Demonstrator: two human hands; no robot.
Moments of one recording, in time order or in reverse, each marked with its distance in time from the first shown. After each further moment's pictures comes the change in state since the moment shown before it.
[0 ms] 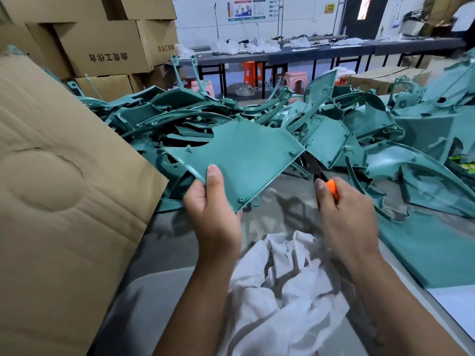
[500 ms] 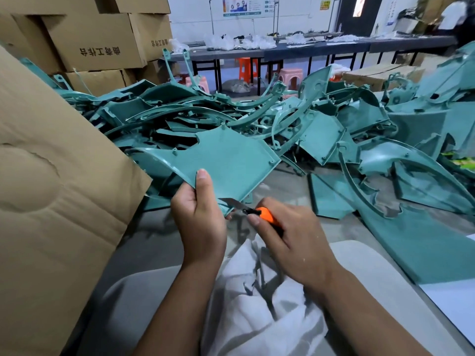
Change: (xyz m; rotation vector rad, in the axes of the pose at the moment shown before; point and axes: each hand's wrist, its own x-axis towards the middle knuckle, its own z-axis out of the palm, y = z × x) left_hand 0.006 -0.016 -0.012 0.180 0.022 0.148; right_hand -0.030 -0.034 0.014 0.185 -0.328 -0.459
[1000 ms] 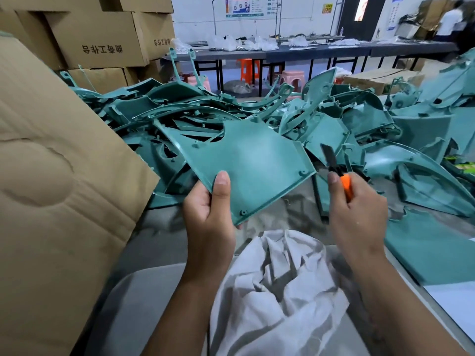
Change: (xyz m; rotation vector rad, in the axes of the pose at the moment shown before) left_hand -0.014 0.018 -0.014 -0.101 -0.256 0.039; right_hand 0.002 0.046 -0.033 -0.166 0.426 0.458
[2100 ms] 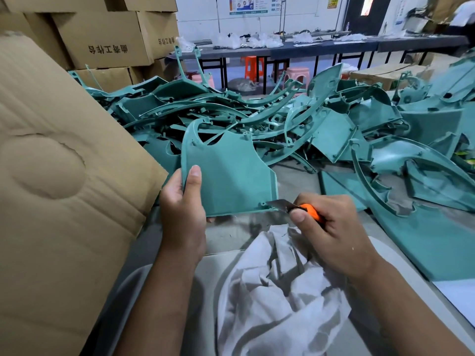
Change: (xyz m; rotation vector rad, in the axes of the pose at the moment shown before) left_hand 0.030 -0.007 -0.033 -0.030 0.167 -0.207; right_hand -0.018 -0.027 0.000 0.368 -0.416 -0.477
